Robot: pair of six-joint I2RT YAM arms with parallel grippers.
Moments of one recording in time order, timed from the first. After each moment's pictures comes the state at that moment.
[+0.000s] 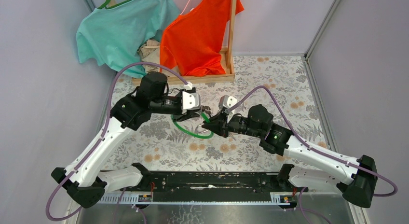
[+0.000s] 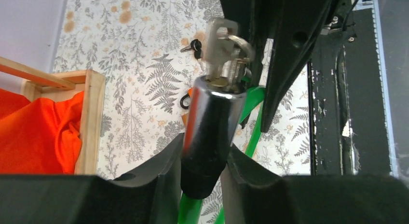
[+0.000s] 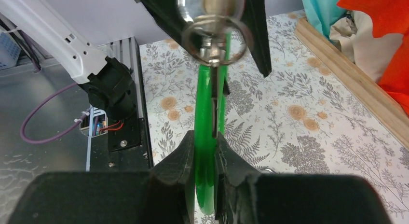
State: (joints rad) left arm -0.64 1.11 1.35 -0.80 0.67 0.65; right arm 0.98 1.00 0.78 0.15 -0.32 0.04
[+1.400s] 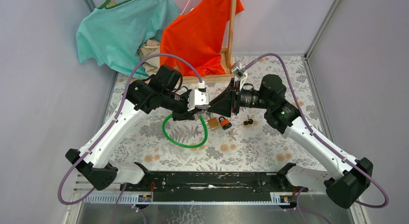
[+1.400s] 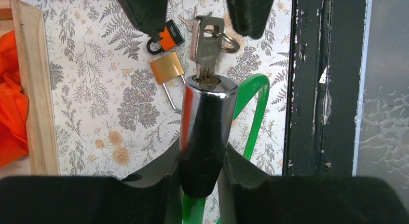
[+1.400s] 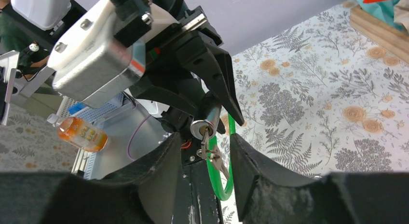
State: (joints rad) left arm -0.64 1.33 1.59 -1.20 0.58 0.76; right arm 0.64 1.13 1.05 0.05 -0.79 0.44
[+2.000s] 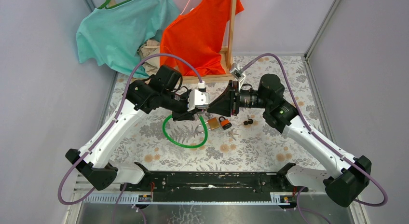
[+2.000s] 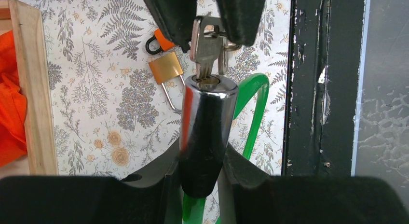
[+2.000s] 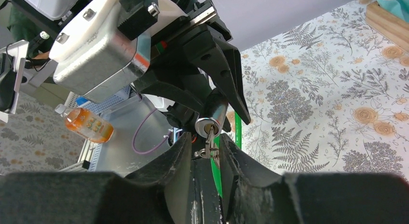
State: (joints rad) left arm -0.64 1.33 1.59 -1.20 0.58 0.76; right arm 0.64 1.15 1.04 0.07 -0.86 0.44
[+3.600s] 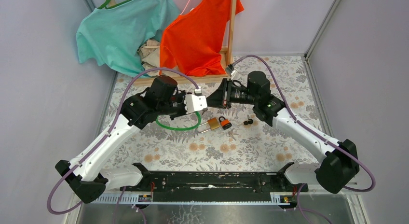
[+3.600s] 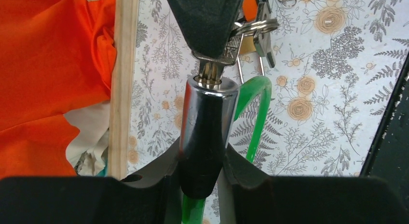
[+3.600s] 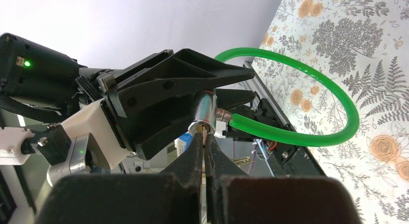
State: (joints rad) left arm -0.69 1.17 1.36 -0.93 0.20 0.74; right arm 0.64 1.30 1.04 0.10 -0.73 1.11
